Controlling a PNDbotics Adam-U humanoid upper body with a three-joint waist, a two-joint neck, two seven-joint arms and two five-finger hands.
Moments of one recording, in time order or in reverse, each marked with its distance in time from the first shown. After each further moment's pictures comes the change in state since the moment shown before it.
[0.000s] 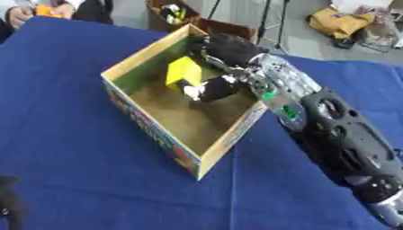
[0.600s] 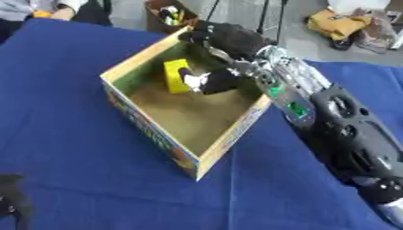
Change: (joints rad) left arm 0.004 0.000 0.001 0.000 0.003 0.006 0.002; right arm 0.022 -0.039 -0.045 -0.157 -0.098 0.045 -0.043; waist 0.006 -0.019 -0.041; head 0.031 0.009
